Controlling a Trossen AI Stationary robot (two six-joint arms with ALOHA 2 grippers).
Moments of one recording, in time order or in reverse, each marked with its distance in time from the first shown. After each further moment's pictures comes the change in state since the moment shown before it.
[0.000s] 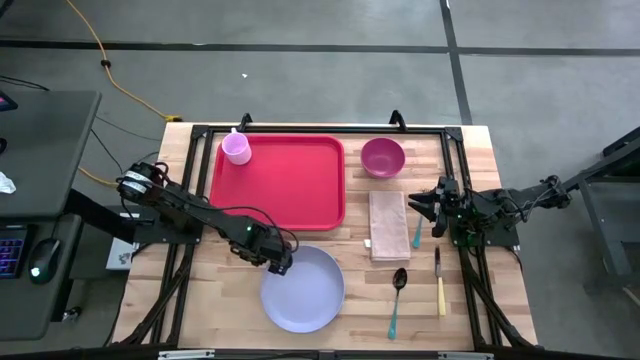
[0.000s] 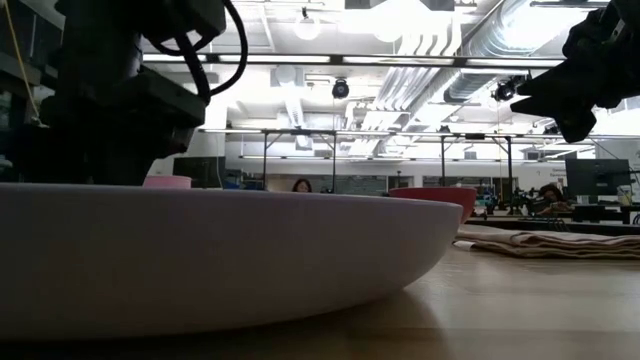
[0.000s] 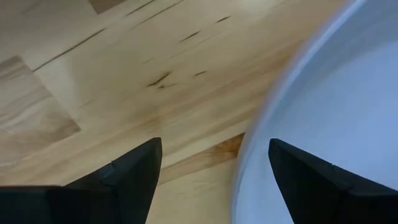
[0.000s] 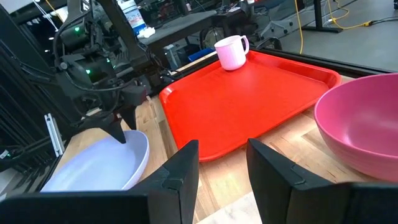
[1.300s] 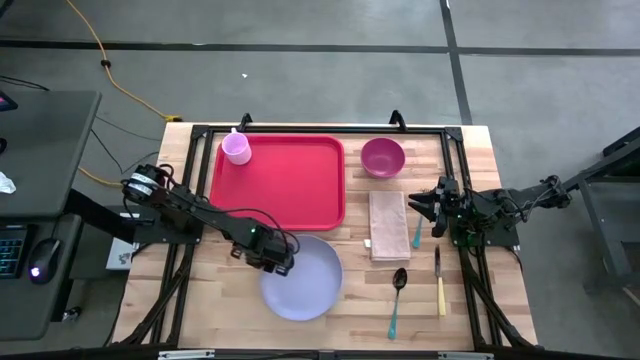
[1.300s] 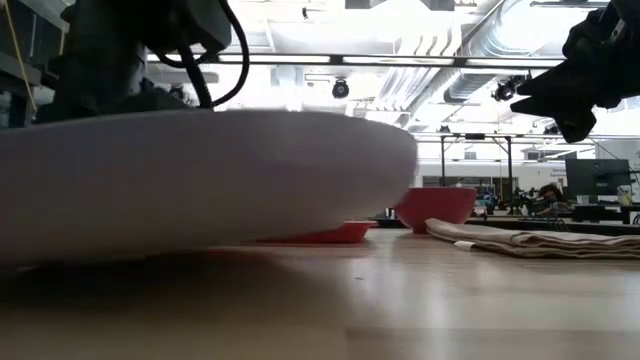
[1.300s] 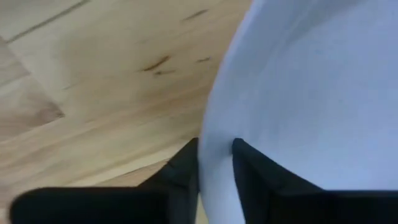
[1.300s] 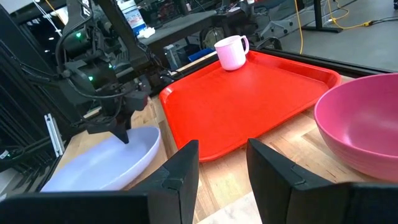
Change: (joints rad) left arm 0.000 0.053 0.010 0.016 0.047 -0.061; right arm 0.000 0.000 0.000 0.001 0.000 0.000
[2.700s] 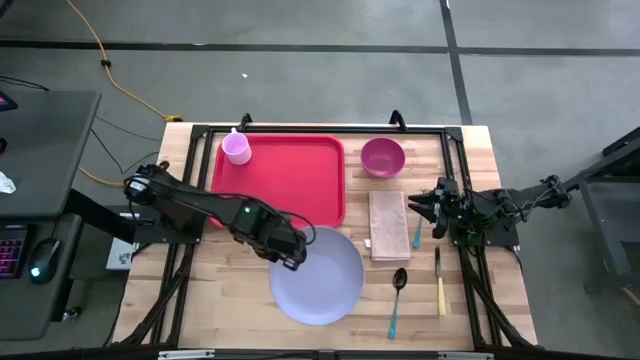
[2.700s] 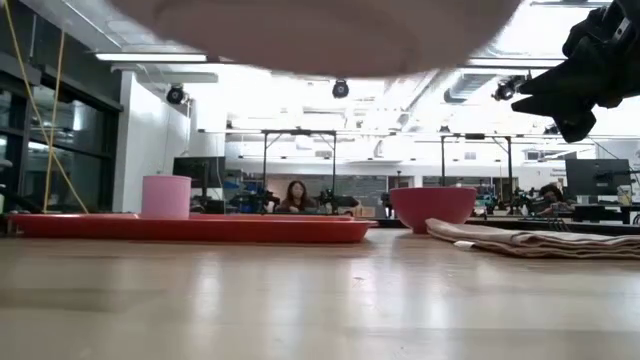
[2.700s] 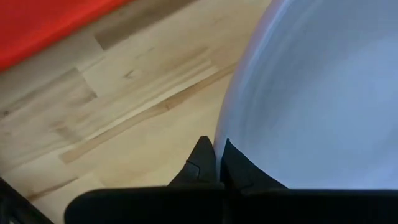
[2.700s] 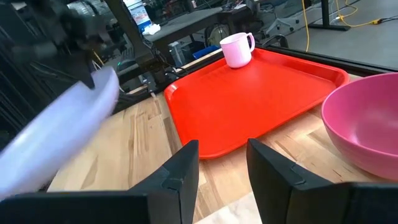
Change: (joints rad) left arm 0.000 0.003 0.737 -0.707 -0.144 0.118; right arm 0.000 0.000 0.000 0.000 -0.026 -0.007
